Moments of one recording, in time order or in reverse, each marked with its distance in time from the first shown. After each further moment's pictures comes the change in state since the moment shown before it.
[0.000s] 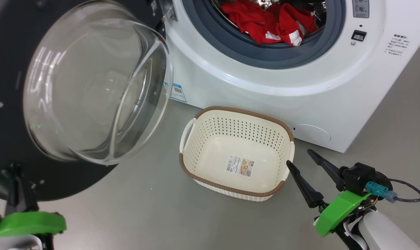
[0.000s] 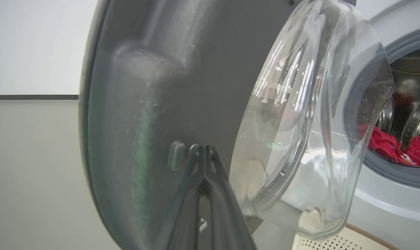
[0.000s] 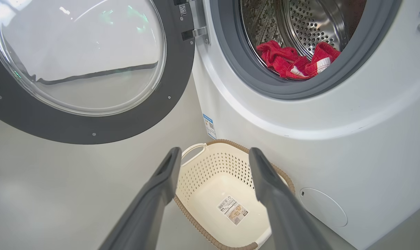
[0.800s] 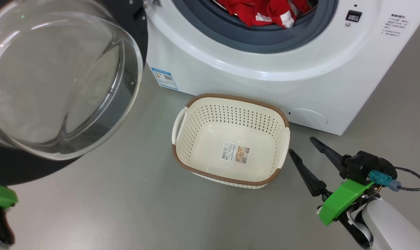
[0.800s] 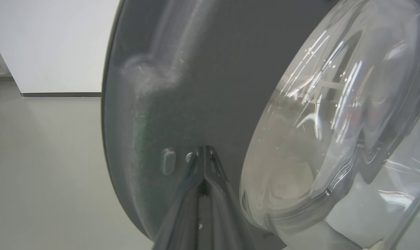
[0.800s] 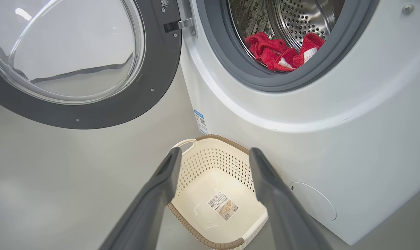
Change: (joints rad) left arm -0.275 0.091 0.218 0.333 0.091 -0.033 0.000; right arm -0.057 -0.033 0.023 -0.001 0.000 0.000 0.000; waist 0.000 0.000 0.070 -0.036
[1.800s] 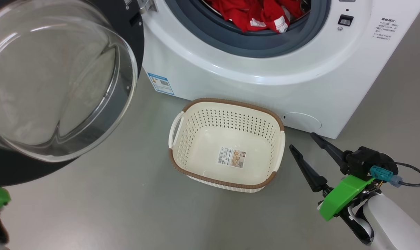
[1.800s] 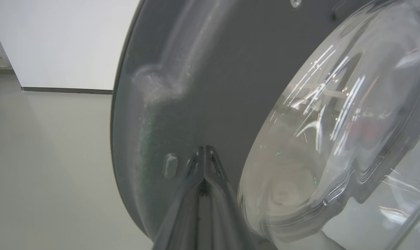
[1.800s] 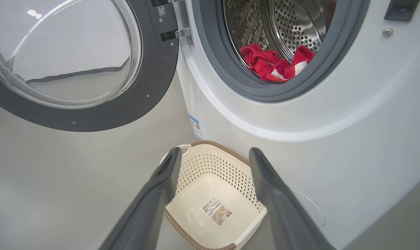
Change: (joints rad) left arm -0.075 -0.001 0.121 0.089 0.088 -0.065 0.000; right arm -0.023 -0.006 0.006 0.010 0.004 0.000 0.000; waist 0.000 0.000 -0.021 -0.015
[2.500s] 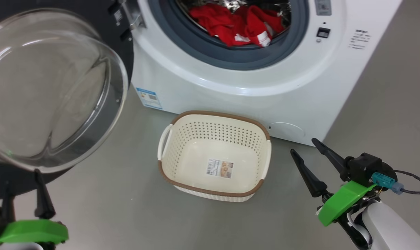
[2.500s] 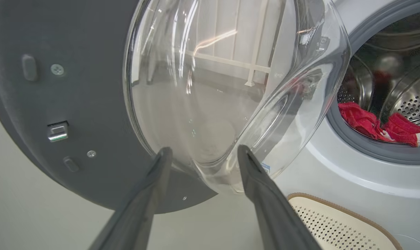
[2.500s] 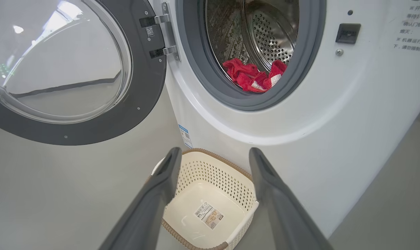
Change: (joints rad) left arm 0.298 -0.143 -0.186 -0.286 -0.038 -0.035 0.000; right arm 0.047 0.034 -0.050 -0.013 -0.001 0.000 0.000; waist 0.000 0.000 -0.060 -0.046
